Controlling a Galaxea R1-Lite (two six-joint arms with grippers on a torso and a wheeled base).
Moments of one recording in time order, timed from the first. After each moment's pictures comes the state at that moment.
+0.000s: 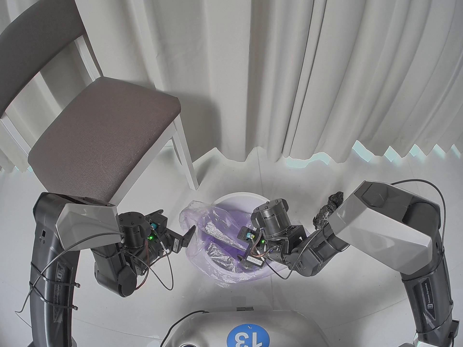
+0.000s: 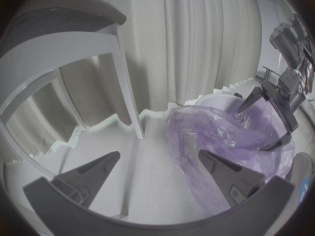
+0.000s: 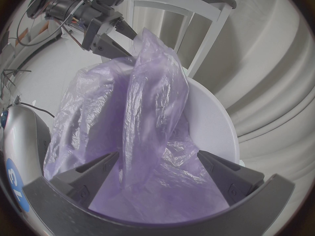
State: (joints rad) left arm -0.30 2.48 -0.71 -1.53 -0.05 0.26; right arm 0.67 2.48 -1.28 -0.55 -0.18 -0.64
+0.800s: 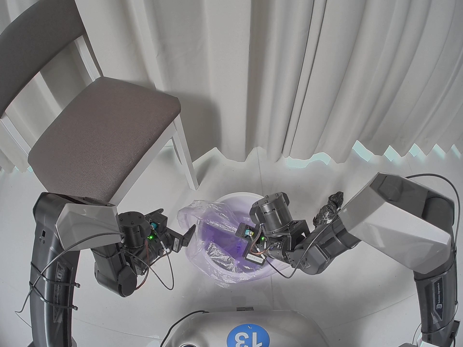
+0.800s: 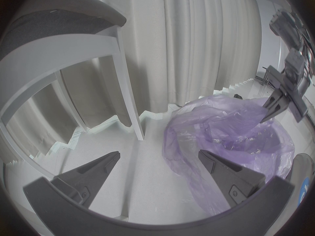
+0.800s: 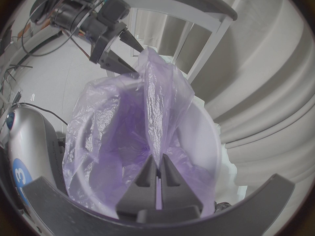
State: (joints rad) left arm -0.30 2.48 -0.71 -1.55 -0.06 0.26; right arm 0.70 2.37 -1.25 -0.48 -0.20 -0.66
